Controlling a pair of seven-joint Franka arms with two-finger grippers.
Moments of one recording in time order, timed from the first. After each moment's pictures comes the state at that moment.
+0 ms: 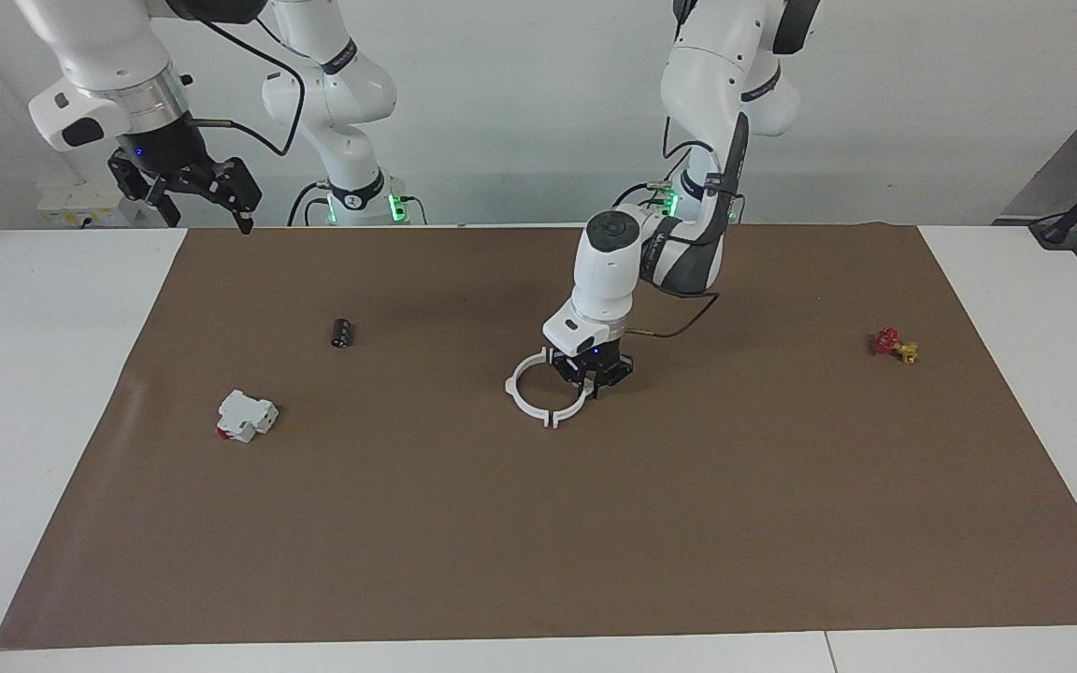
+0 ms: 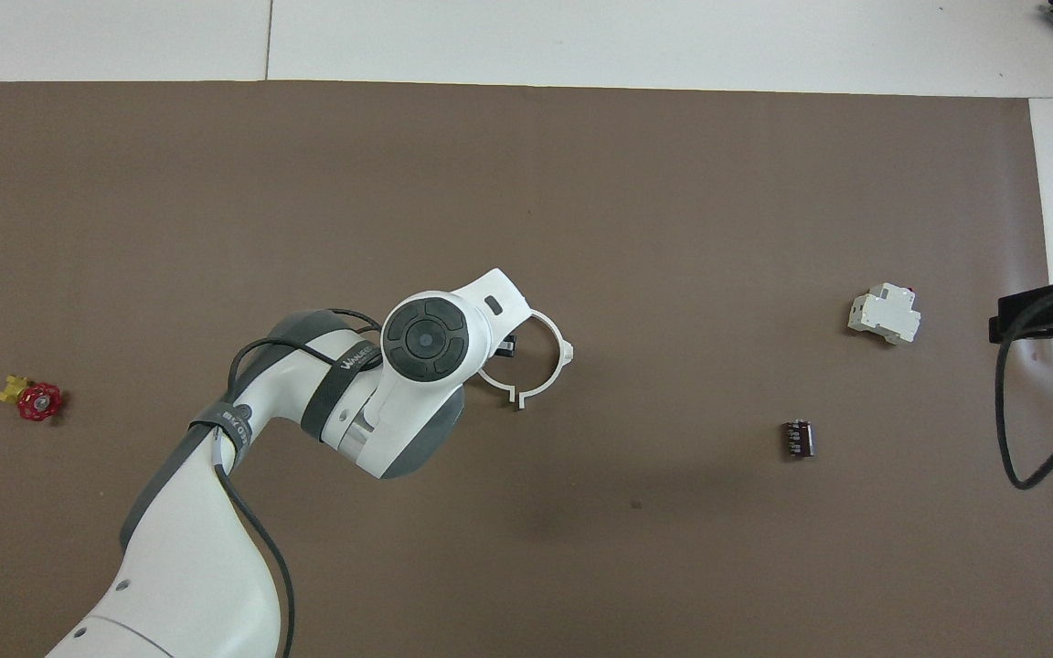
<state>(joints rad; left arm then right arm) -0.60 0.37 -0.02 -1.95 0.08 2.46 -0.48 0.10 -0.09 -0.12 -1.62 -0.05 1.50 0.11</state>
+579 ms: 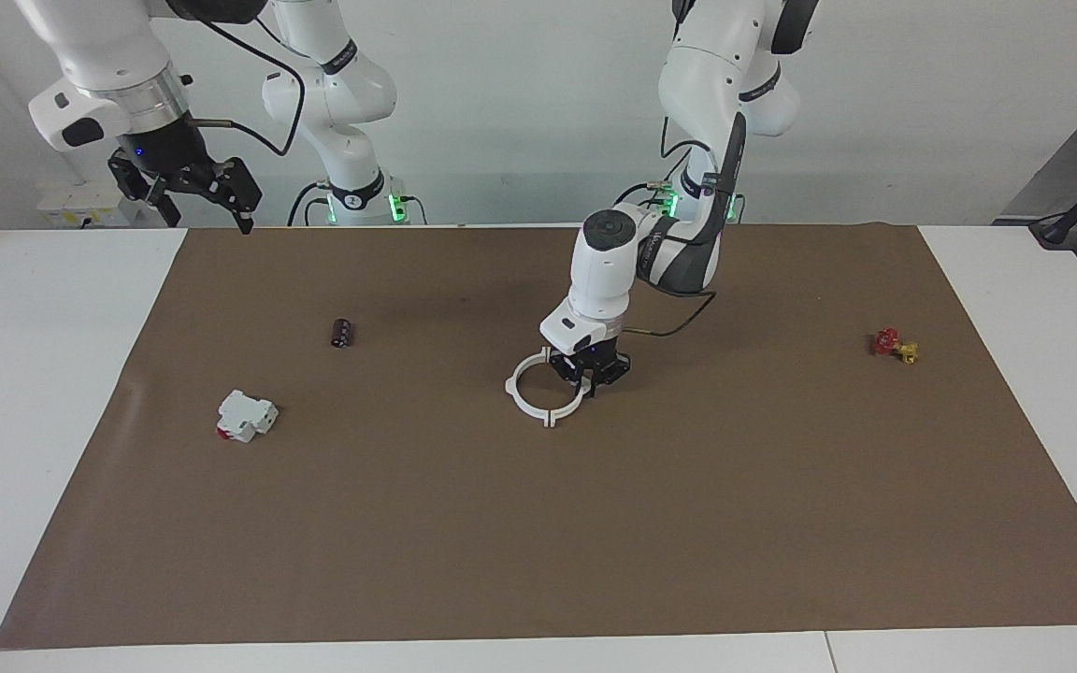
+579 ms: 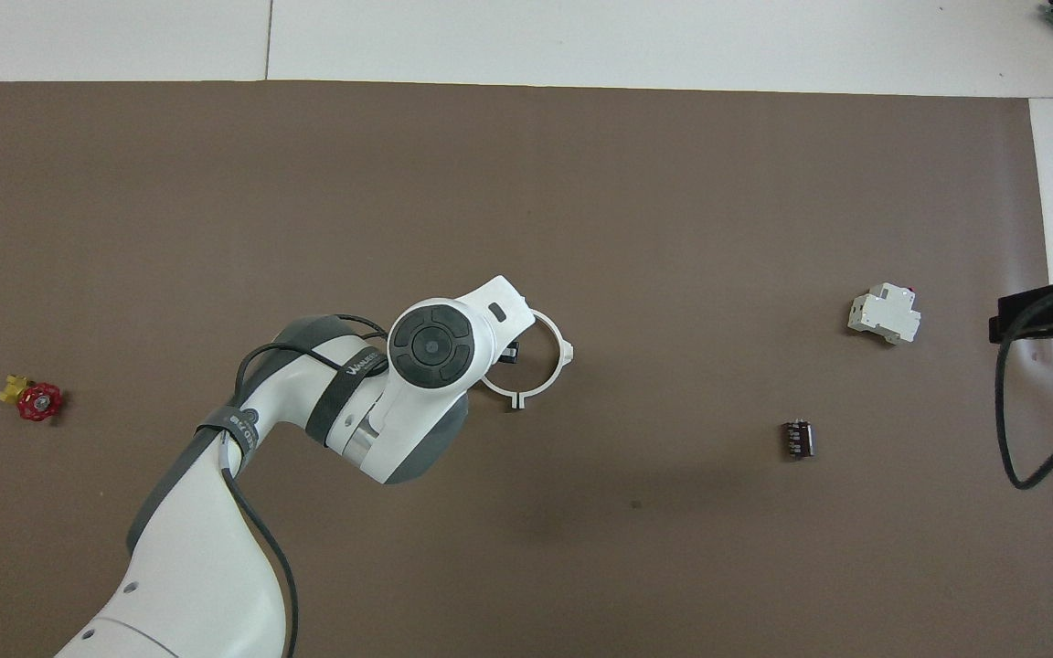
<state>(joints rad) -0.61 0.37 -0.02 -1.96 0.08 2.46 -0.49 0.10 -0.09 -0.12 -1.62 -0.05 1.50 0.11</state>
